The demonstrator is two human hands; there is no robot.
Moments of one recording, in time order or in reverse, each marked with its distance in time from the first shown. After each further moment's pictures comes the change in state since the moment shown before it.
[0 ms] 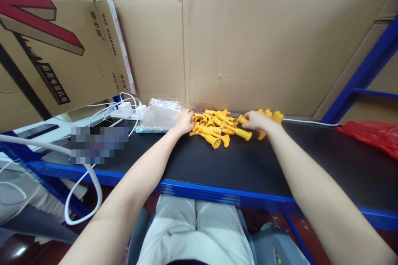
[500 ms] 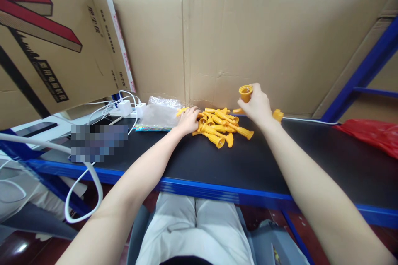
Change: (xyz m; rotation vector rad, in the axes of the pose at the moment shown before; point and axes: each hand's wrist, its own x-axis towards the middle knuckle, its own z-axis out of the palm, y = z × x) left_hand -0.010 0.032 -0.018 -0.011 -0.028 0.062; right_hand -0.028 -0.044 -0.031 0.261 0.704 -0.080
